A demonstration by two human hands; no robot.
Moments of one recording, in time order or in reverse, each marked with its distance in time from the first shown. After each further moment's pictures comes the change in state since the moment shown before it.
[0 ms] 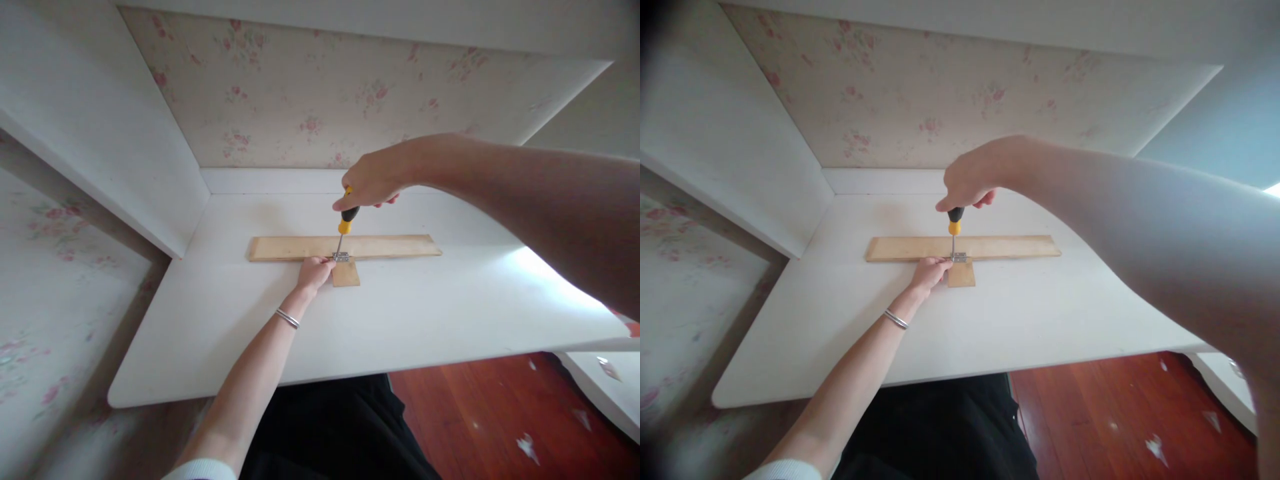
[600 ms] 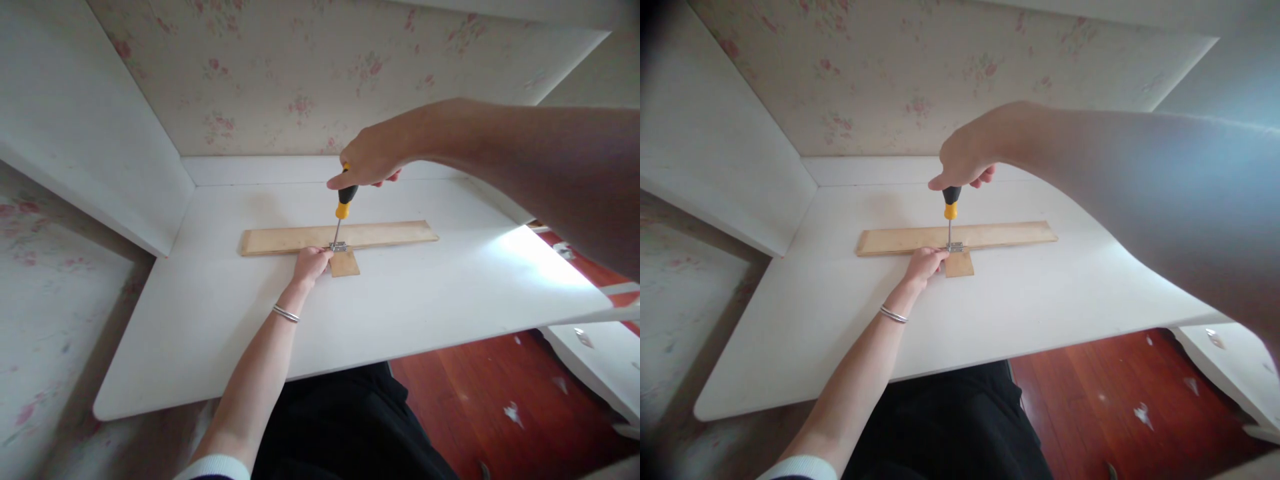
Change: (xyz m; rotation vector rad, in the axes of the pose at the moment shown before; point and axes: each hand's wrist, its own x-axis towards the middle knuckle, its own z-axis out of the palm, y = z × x) left_hand 0.004 0.000 -0.002 -0.006 -0.014 0.001; right_hand 0.014 0.002 -0.024 0.158 -0.626 0.124
